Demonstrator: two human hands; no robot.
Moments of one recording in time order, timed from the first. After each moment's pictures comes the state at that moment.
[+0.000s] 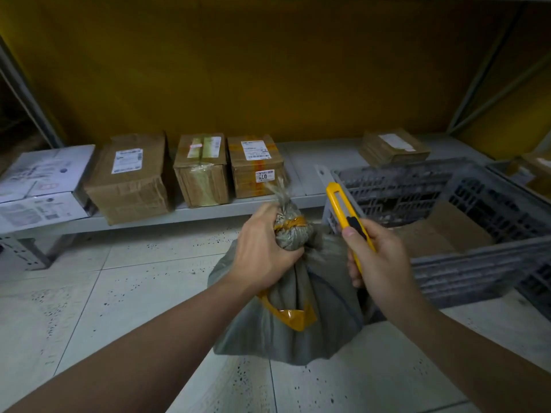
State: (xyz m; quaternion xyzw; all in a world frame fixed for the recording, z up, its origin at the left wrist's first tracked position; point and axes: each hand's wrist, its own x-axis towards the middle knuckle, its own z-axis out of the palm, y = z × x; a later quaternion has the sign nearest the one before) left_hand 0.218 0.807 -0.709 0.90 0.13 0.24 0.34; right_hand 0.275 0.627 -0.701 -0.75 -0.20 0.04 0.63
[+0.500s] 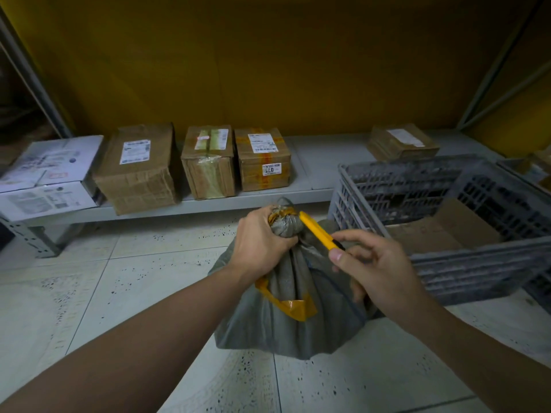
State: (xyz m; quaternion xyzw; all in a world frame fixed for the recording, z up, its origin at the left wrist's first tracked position) left_hand 0.218 0.820 -0.718 0.86 0.19 0.23 0.40; right_hand 0.260 0.619 -0.702 -0.74 -0.28 0.12 0.60
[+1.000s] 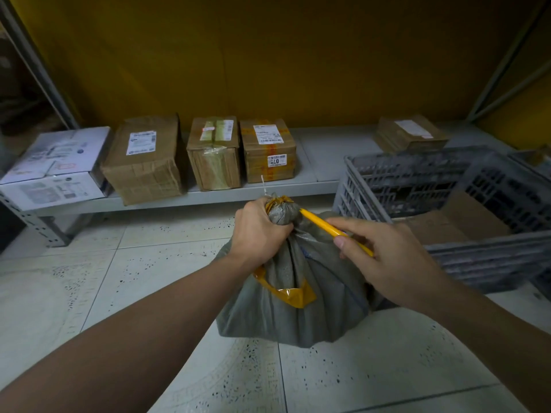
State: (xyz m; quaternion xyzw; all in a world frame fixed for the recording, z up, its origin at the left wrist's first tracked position) left_hand 0.217 0.827 -0.724 0.85 0.26 0.23 0.40; right_hand 0.261 0.611 -0.675 -0.85 -0.43 0.01 0.32
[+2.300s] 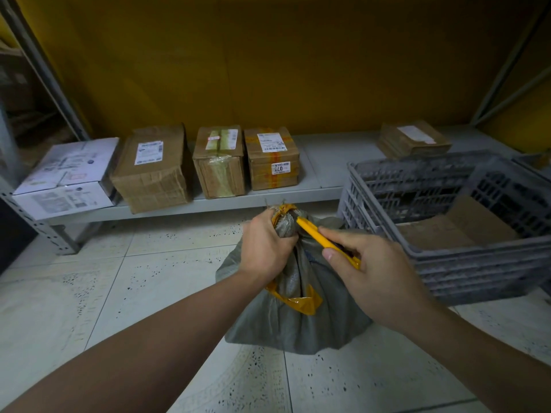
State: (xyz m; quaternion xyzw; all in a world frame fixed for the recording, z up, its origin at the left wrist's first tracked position) left_hand 0.211 0.818 -0.734 0.84 0.20 0.28 0.43; right_hand 0.238 0.629 -0.684 -0.85 -0.37 -0.02 0.38
